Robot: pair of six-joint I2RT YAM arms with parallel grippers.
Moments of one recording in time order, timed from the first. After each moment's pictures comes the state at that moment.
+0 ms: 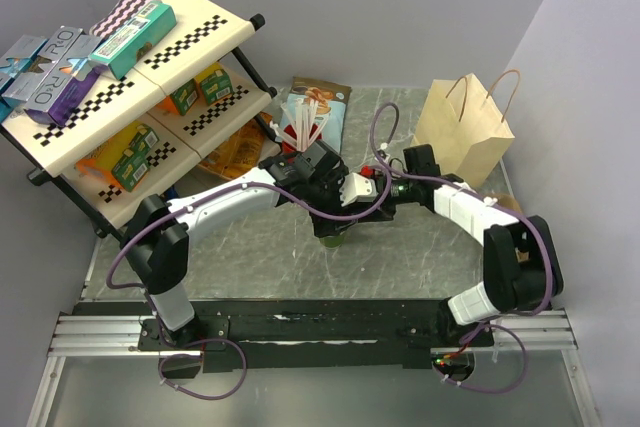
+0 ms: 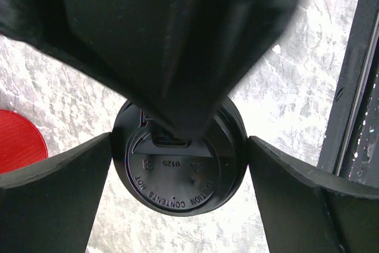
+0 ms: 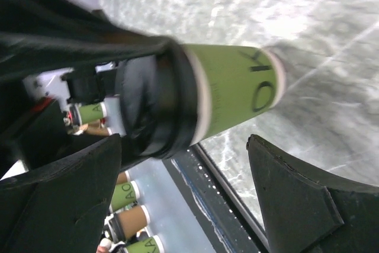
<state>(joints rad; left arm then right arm) -0.86 1.72 1.41 -0.63 0.34 0.50 0.25 1.46 0.84 -0.29 -0.91 0.46</state>
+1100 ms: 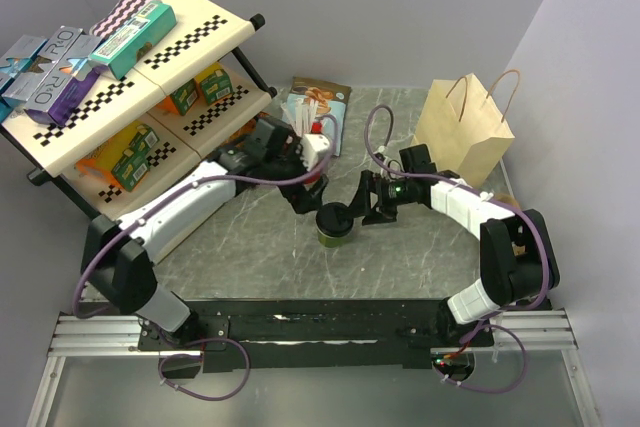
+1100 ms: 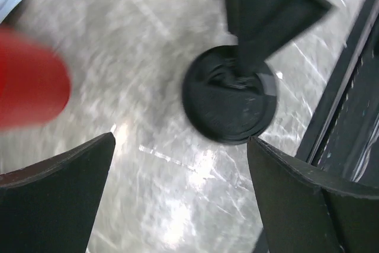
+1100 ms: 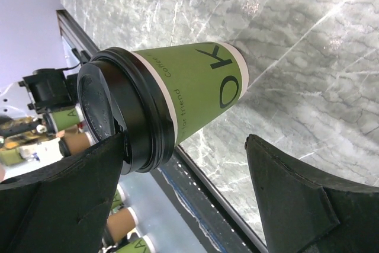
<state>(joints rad) -0.67 1.54 1.33 -0.58 0.43 0.26 0.27 1.51 0.87 -0.39 -0.80 0.39</state>
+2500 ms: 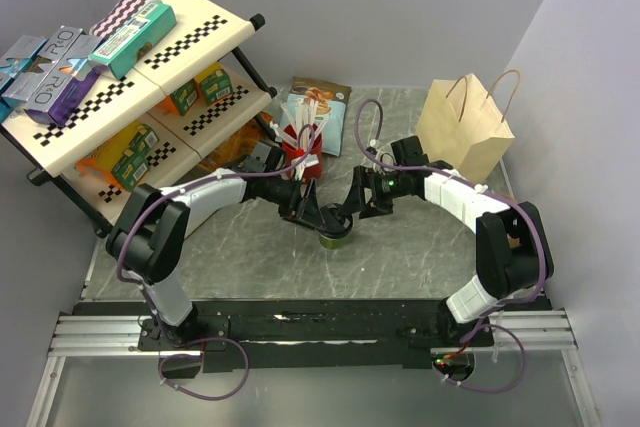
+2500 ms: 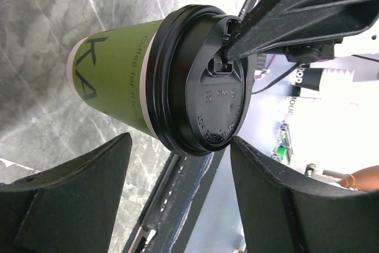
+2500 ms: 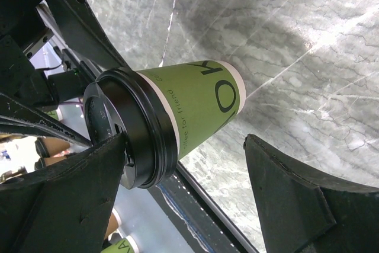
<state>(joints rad) -0.53 1.72 1.07 -0.31 0.93 -0.32 0.31 1.56 0.97 -0.46 -0.73 0.32</state>
